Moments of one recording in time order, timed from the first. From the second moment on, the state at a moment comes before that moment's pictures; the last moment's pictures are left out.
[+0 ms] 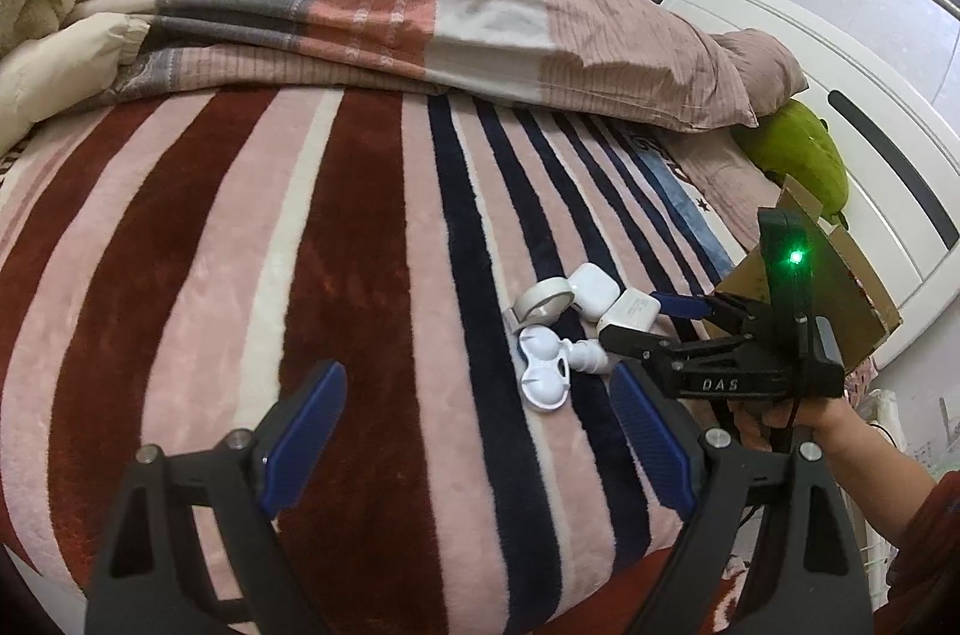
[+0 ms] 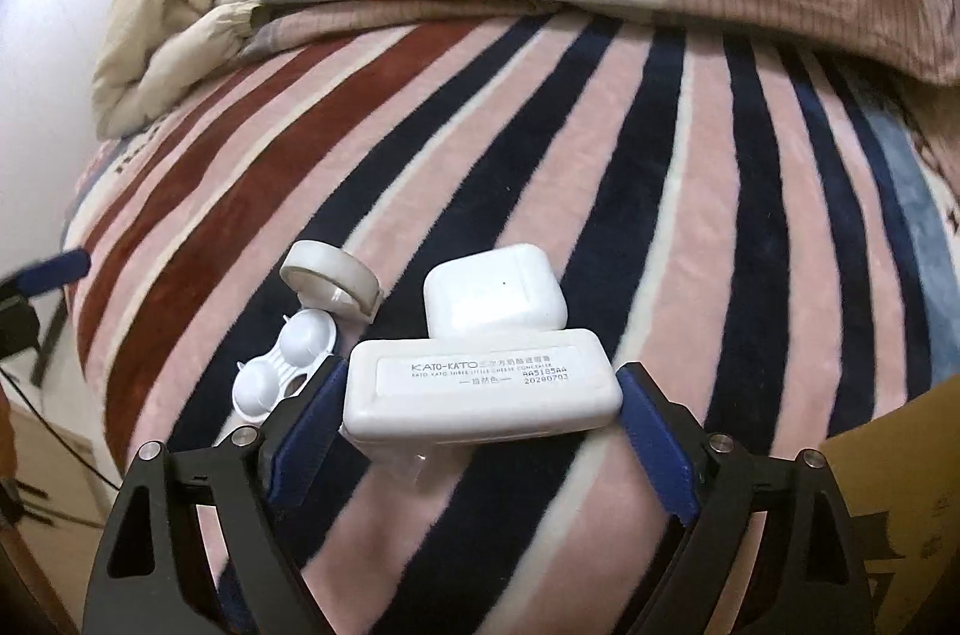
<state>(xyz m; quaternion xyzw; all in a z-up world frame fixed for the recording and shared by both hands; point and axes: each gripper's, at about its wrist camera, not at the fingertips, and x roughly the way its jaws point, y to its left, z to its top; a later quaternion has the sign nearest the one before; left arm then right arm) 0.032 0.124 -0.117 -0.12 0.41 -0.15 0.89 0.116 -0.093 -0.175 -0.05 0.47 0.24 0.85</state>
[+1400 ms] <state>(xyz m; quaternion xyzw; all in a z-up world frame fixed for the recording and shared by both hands) 0.096 -0.203 -0.018 0.00 0.42 -0.42 0.80 0.039 -0.266 -0.028 -0.08 0.35 0.23 0.90</state>
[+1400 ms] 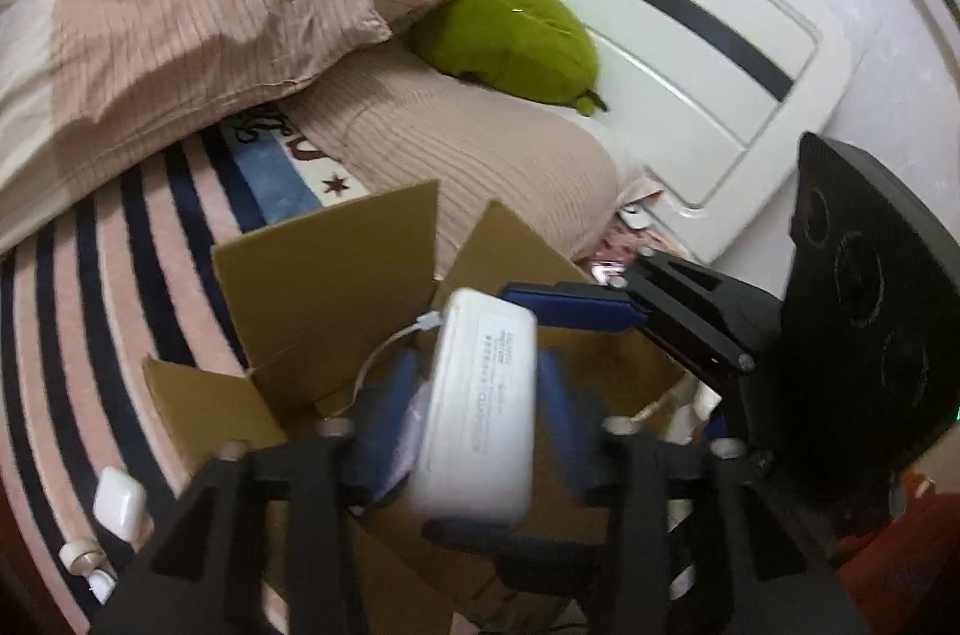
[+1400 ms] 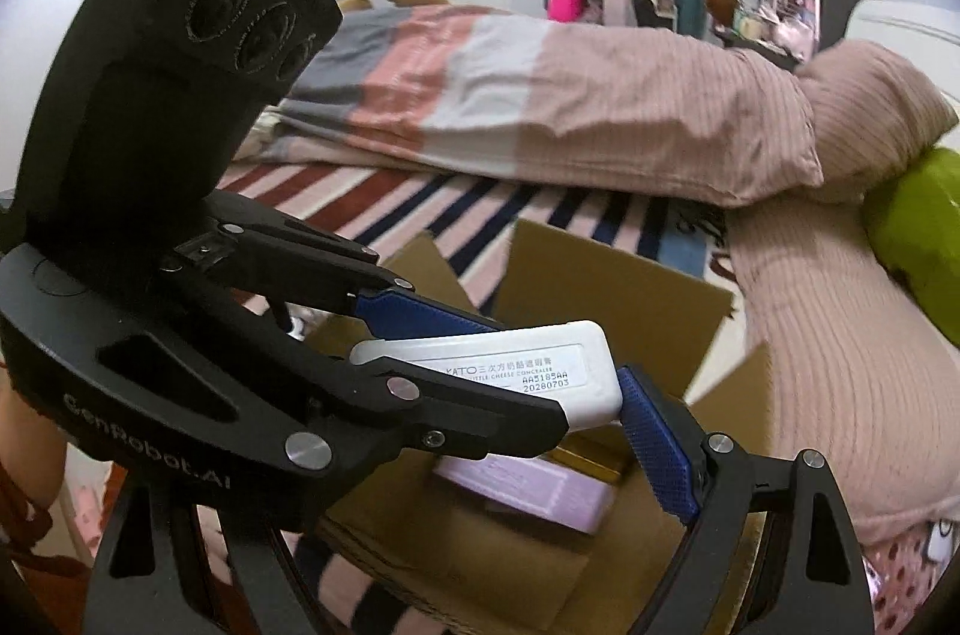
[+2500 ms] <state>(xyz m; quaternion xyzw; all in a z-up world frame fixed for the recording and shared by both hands) 0.031 0.073 -0.022 -0.08 0.35 -0.21 0.91 0.020 -0.088 -0.016 -0.13 0.33 0.33 0.88</state>
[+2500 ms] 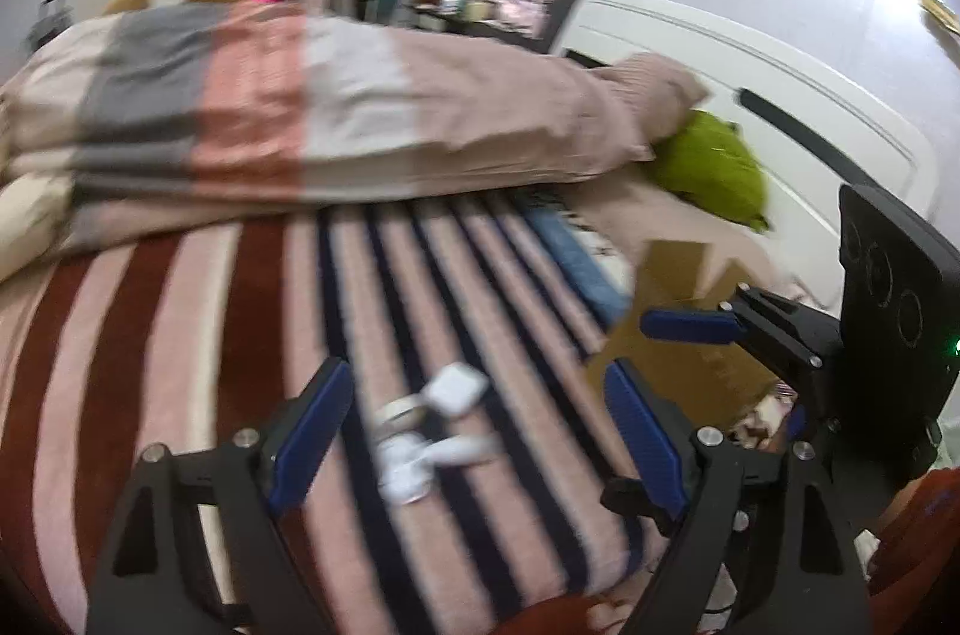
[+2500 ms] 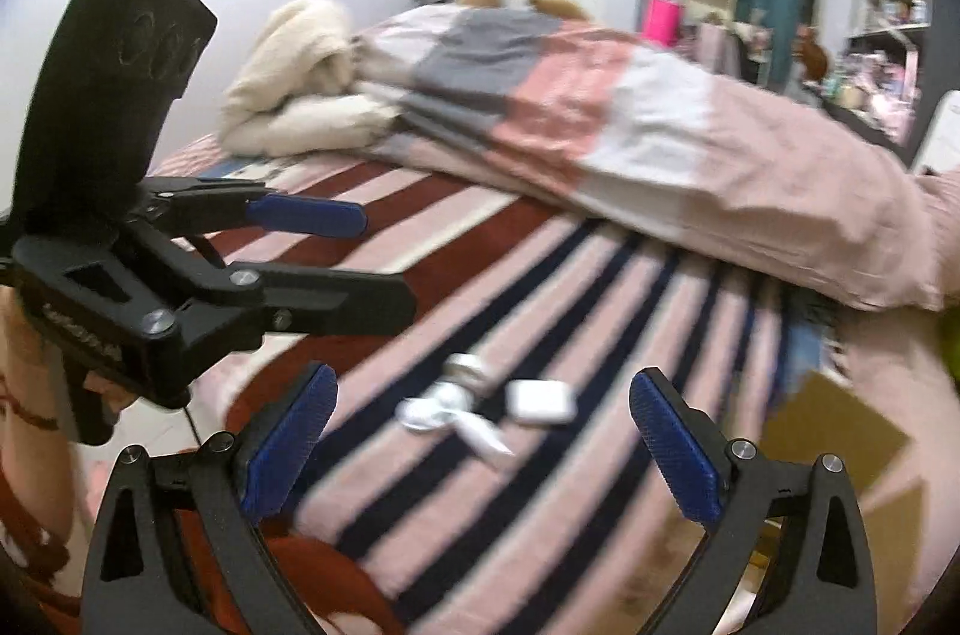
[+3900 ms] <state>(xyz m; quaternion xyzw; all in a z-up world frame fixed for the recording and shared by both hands) 0.035 0.001 -0.019 -0.13 0.36 -0.33 0.86 -0.001 -0.097 -0.030 -0.13 0.29 0.35 0.88</state>
